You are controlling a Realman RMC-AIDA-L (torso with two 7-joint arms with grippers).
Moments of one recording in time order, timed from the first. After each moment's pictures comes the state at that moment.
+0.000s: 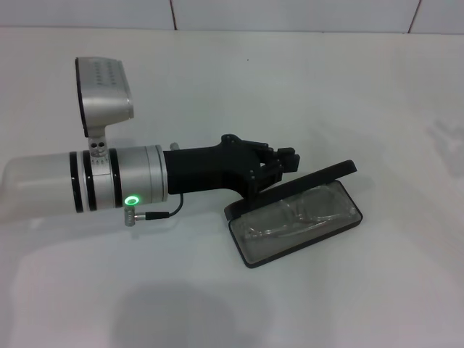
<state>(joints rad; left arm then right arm) -0.70 -2.11 1.08 0.26 1.55 1.36 -1.24 0.16 2.02 -0.69 -1.04 -1.44 -1.51 1.55</state>
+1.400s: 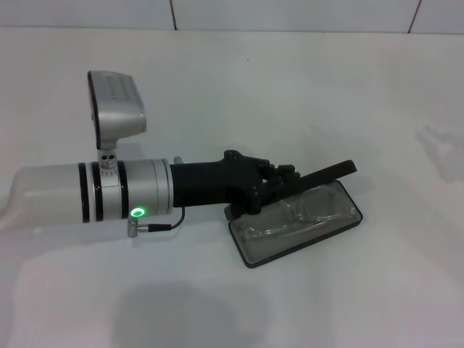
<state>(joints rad) -0.71 -2.11 1.15 0.22 1.52 1.31 -1.23 0.18 2.02 -0.70 -0.98 -1.44 -1.54 1.56</state>
